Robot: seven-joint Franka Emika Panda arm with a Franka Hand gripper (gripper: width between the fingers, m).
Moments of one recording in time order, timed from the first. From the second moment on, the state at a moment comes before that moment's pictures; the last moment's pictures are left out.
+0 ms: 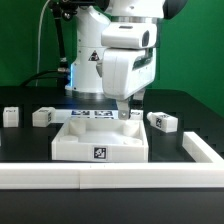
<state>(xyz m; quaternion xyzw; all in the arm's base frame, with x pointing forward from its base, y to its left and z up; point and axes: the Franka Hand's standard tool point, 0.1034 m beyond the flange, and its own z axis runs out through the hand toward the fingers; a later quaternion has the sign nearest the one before) 0.510 0.039 0.063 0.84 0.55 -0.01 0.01</state>
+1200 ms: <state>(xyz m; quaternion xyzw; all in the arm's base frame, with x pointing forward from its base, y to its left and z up) 0.459 0.028 0.046 0.75 0.66 -0.02 0.00</state>
